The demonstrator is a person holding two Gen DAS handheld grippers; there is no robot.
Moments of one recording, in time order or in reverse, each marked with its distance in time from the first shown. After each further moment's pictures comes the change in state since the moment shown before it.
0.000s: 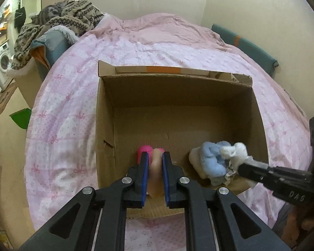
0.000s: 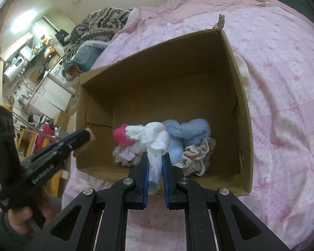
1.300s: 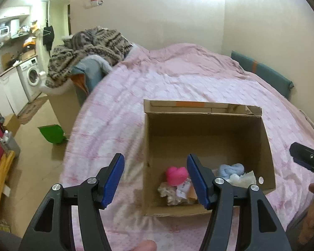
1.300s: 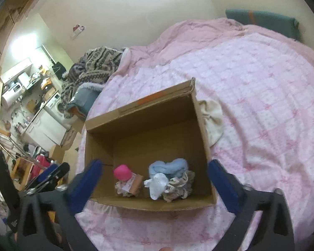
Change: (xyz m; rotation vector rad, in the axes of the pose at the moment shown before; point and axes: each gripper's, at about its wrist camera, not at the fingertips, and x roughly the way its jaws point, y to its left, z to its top) left arm -0.075 0.014 -0.006 -0.034 -0.221 0.185; right arm -0.083 -0.006 0.002 0.054 -0.292 -0.055
